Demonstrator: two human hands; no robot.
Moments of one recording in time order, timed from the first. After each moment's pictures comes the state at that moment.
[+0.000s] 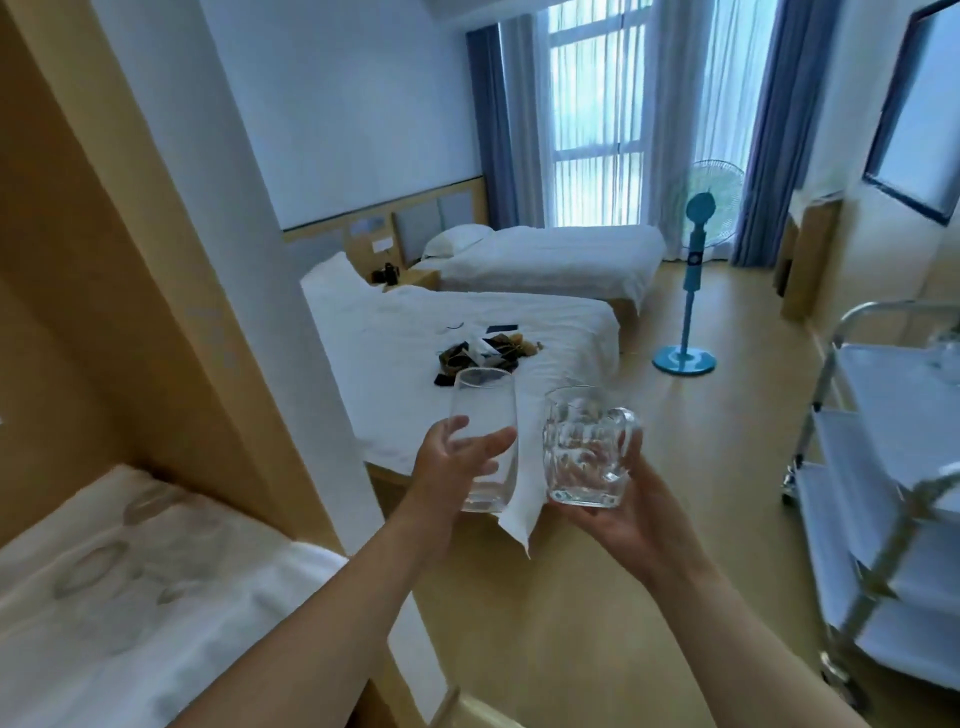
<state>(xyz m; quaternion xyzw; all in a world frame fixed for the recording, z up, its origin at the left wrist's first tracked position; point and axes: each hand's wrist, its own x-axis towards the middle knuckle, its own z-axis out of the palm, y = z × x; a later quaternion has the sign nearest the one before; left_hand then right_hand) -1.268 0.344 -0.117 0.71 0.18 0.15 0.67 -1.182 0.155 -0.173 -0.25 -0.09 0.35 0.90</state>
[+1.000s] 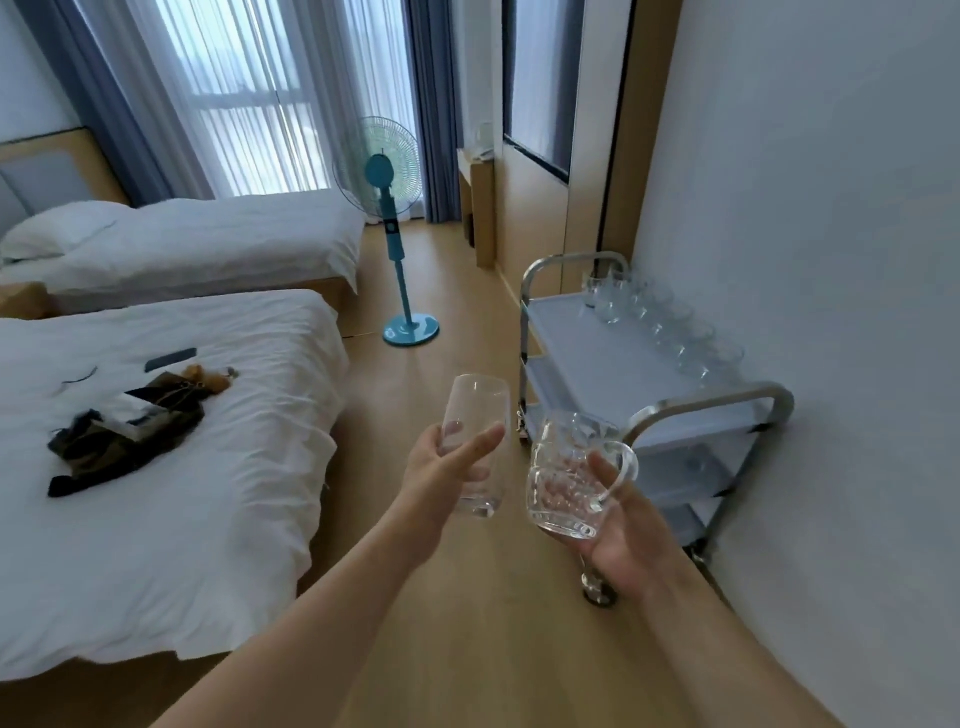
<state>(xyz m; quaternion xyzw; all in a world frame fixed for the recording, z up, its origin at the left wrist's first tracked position) -0.915 0.130 -0.186 0.69 0.04 -0.14 0.71 -0.979 -0.072 -0.228 -0.35 0.06 0.09 0.93</state>
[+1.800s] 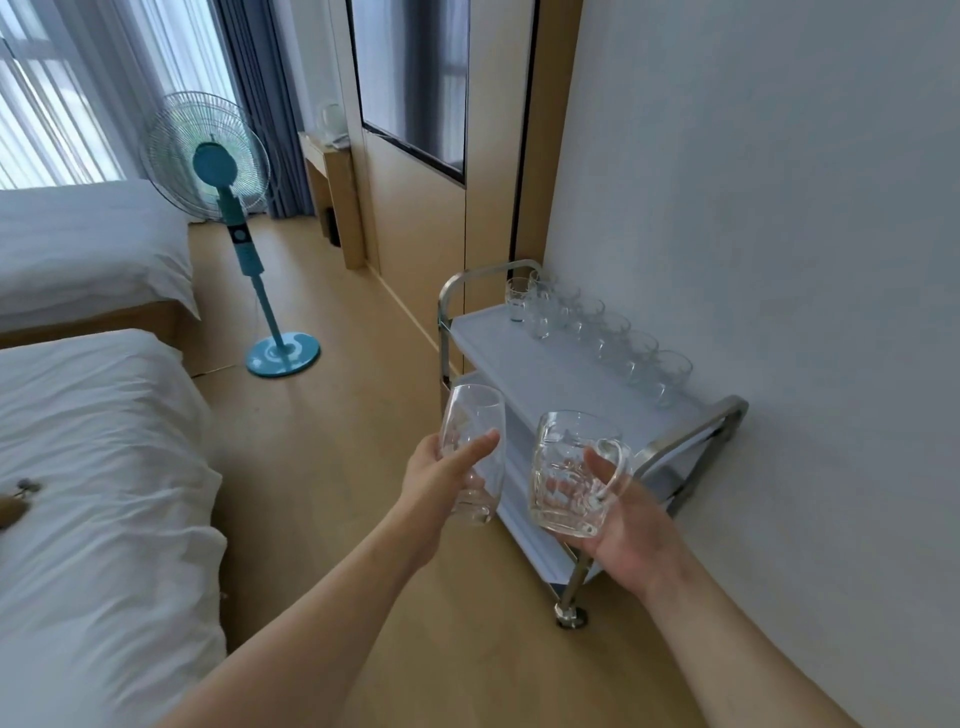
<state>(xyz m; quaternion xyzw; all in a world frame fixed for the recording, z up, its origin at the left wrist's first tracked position) -0.652 0.135 -0.213 0.65 -0.05 -0.29 0.69 -0.791 -0.037 -0.217 -0.37 0.21 -0.08 0.90</state>
